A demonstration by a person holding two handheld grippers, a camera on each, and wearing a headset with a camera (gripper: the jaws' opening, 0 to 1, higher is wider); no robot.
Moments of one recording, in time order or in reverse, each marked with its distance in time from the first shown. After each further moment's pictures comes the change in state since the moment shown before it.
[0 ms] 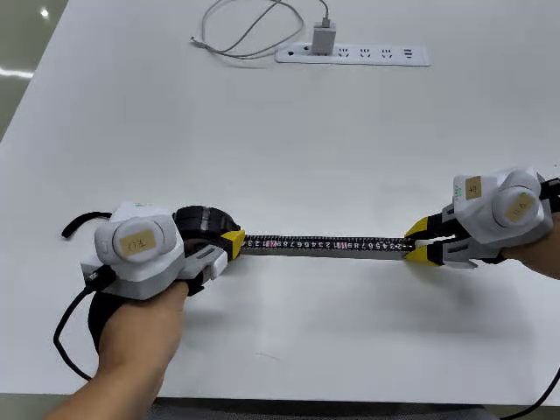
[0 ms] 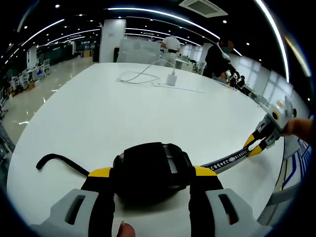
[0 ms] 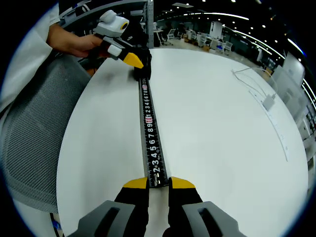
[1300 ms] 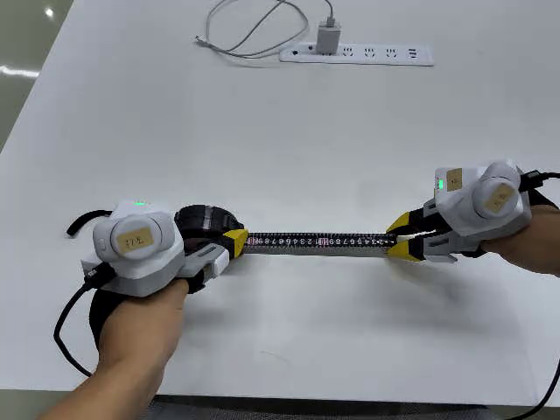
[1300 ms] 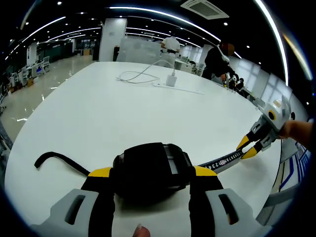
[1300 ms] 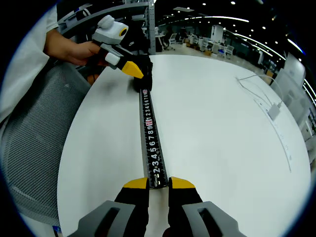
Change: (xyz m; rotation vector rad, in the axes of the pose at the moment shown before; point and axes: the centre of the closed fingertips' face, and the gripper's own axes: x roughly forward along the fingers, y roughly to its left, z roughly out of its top) left arm -0.002 0.000 0.001 -0.024 0.001 -0.021; right arm 0.016 0.001 0.032 -0.003 -0.050 0.027
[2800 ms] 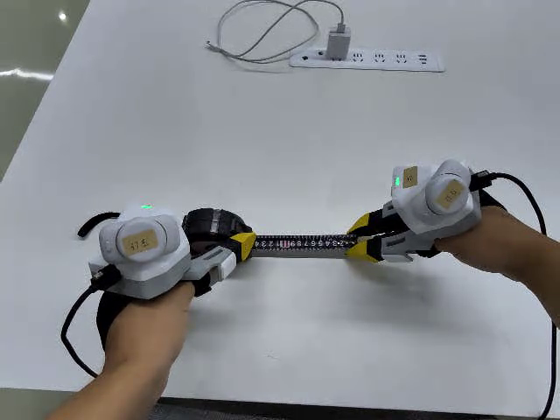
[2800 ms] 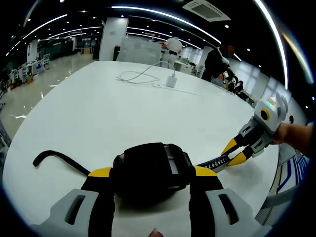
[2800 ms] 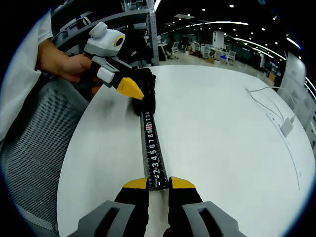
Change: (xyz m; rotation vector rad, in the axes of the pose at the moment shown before) left arm 0.002 0.003 0.000 -0.024 -0.005 -0.016; right arm 0.040 0.005 0.056 0.008 -0.092 0.050
